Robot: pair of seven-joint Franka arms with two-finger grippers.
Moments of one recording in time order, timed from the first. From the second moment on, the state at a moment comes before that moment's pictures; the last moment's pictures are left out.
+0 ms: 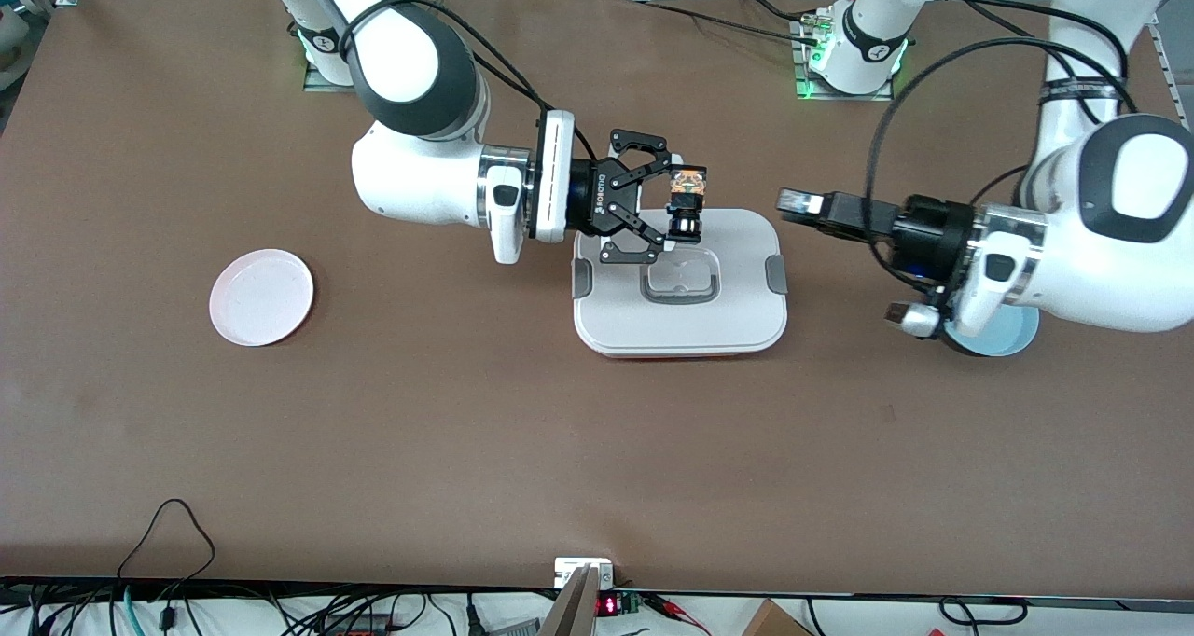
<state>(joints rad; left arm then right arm) -0.15 0.41 0.05 -1.43 -1.34 1.41 -0.11 0.62 0.48 0.06 -1.46 1.78 2.29 -1.72</state>
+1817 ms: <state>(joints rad) -0.25 0.43 0.05 -1.45 -1.36 1.51 -0.17 0.63 0.48 0.06 -1.46 1.79 2.29 -1.71</state>
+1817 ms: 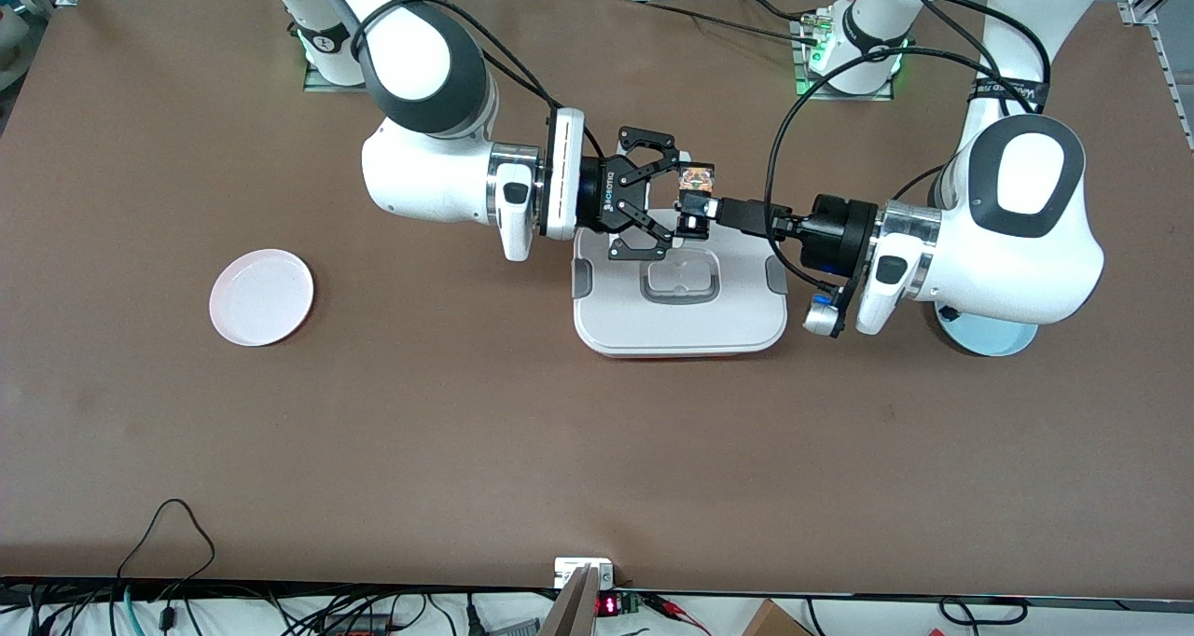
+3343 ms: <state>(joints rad) -0.12 0.44 0.07 -1.45 -1.28 1.38 -0.17 0.64 0.48 0.05 -1.47 1.79 2.30 -1.70</state>
